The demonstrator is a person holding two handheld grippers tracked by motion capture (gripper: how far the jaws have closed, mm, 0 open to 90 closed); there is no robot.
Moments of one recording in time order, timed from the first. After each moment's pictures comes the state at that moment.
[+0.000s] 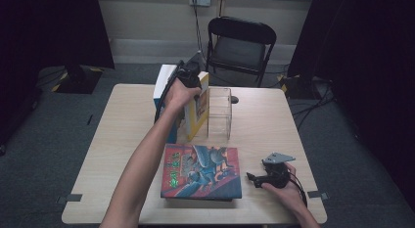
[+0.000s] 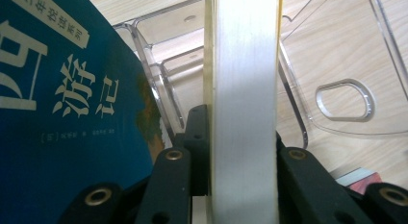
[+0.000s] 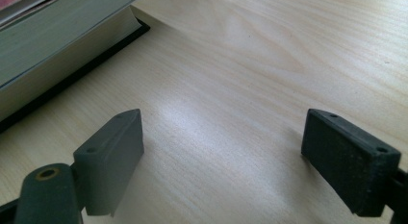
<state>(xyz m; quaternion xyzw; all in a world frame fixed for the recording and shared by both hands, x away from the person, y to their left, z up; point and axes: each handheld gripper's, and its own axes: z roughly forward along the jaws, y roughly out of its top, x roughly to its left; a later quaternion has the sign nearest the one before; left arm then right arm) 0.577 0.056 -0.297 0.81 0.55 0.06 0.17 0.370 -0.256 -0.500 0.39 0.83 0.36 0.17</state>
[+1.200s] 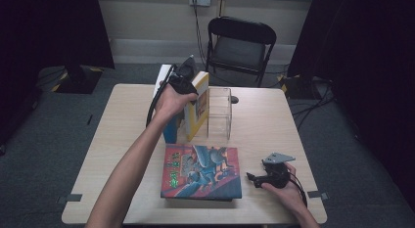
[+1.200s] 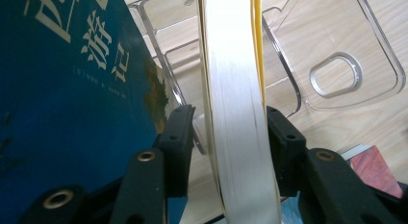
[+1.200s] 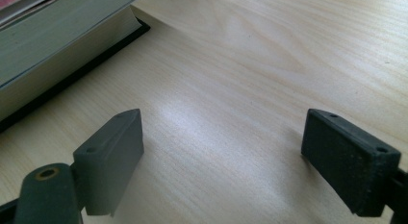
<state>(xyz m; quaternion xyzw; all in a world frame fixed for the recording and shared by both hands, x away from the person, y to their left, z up) 0.540 0.076 -0.290 0.83 0.52 0.08 0.21 0.370 -0.256 -0.500 0.39 0.83 0.36 0.17</state>
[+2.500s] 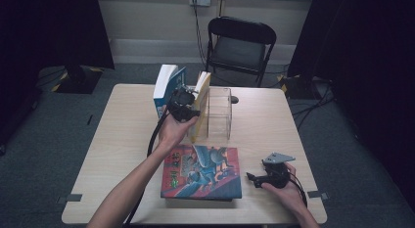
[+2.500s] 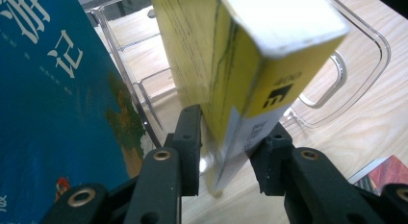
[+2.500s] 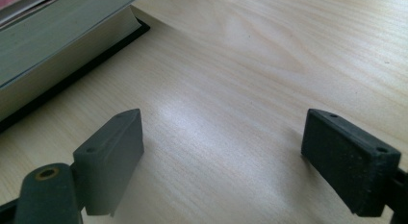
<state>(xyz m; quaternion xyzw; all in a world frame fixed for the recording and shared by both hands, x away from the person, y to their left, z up) 0.487 0.072 -0.347 0.80 0.46 0.18 0.33 0.370 -0.256 -0.500 0.39 0.83 0.36 0.17</state>
